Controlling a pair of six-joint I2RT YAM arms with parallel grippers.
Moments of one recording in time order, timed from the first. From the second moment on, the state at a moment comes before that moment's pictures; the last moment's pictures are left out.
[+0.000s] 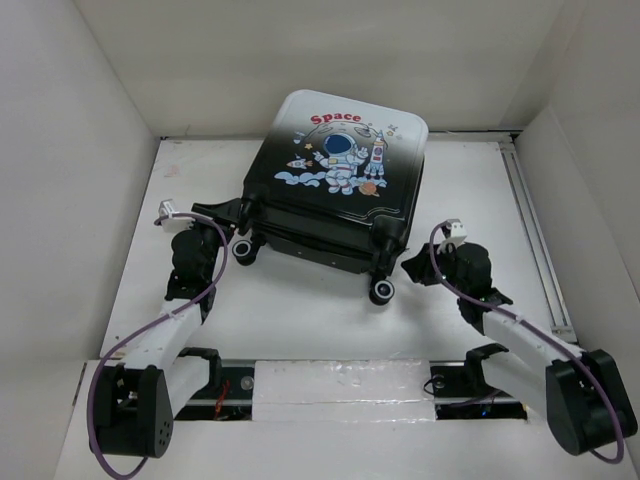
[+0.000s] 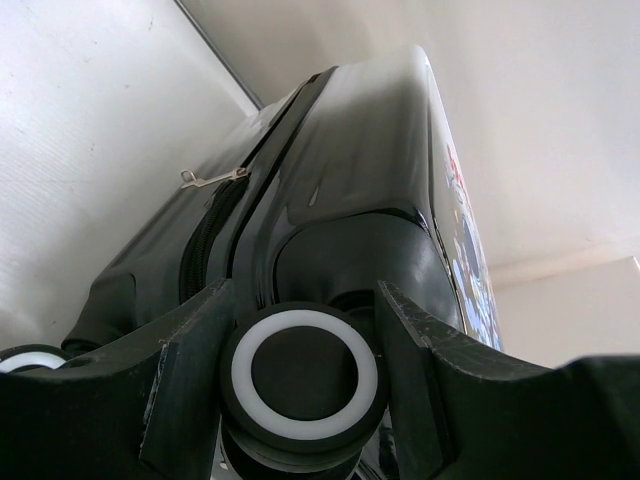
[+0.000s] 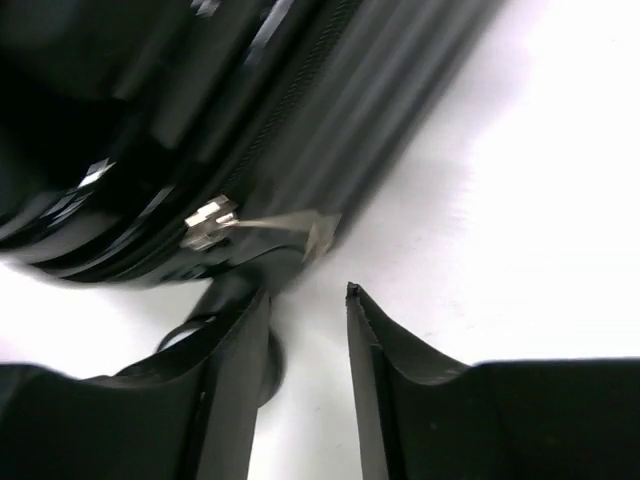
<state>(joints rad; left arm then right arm) -0.09 0.96 0.37 0.54 -0.03 -1.09 0.28 0.96 0.27 0.29 -0.28 0.37</state>
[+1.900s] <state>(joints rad) -0.08 1.10 0.47 0.54 -0.10 -1.06 0.27 1.11 0.29 0.55 -0.59 0.17</state>
